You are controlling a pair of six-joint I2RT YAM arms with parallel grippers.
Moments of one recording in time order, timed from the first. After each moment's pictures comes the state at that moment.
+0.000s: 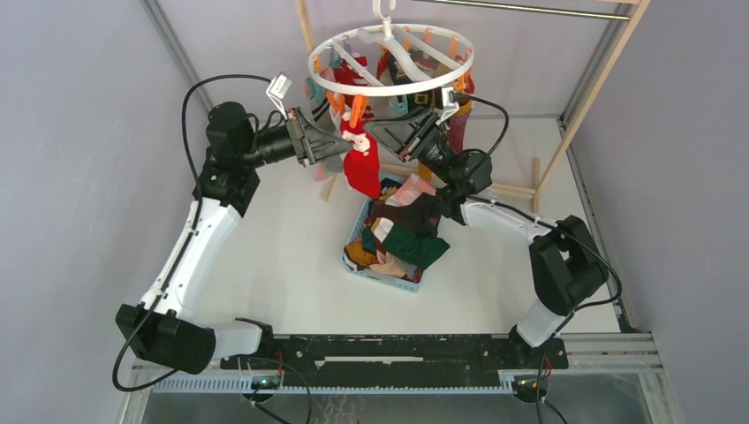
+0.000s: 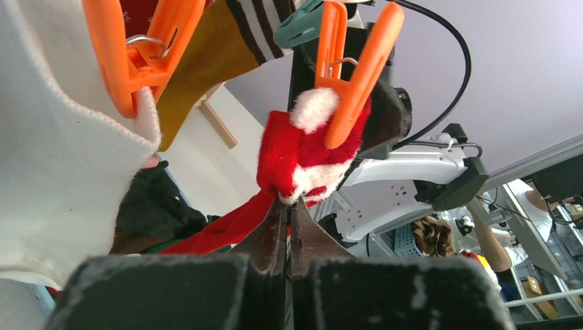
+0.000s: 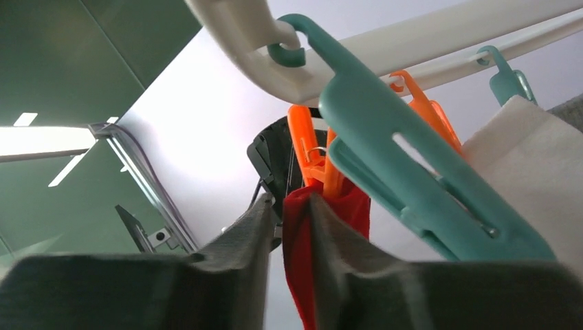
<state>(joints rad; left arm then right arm) -0.25 1.26 1.35 -0.09 0.94 -0.74 0.60 1.67 1.15 1.33 -0.46 1.34</state>
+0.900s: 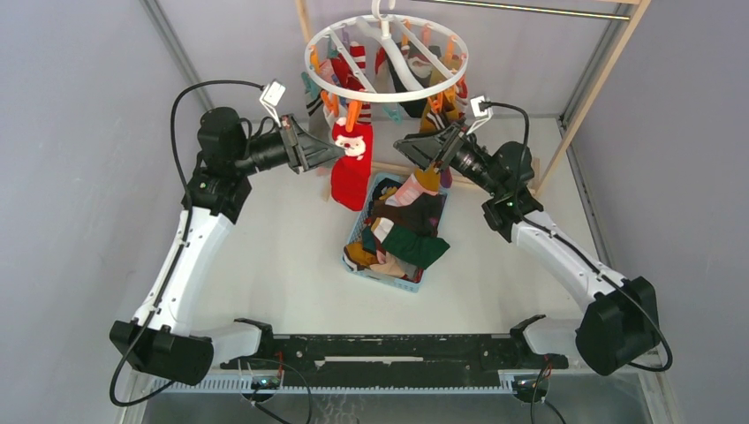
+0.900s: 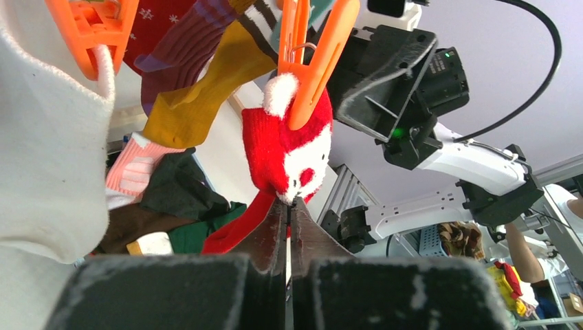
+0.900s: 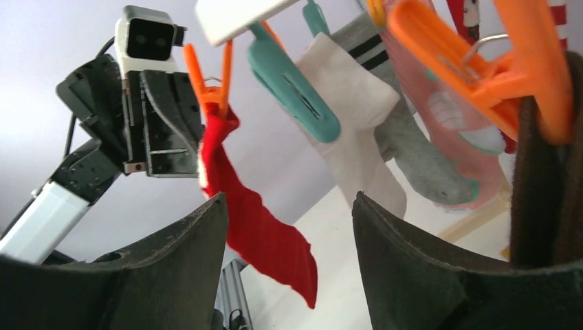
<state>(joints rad) -0.23 1.20 1.35 -0.24 0.89 -0.62 0.43 1.26 0.99 0.57 -0.53 0.81</state>
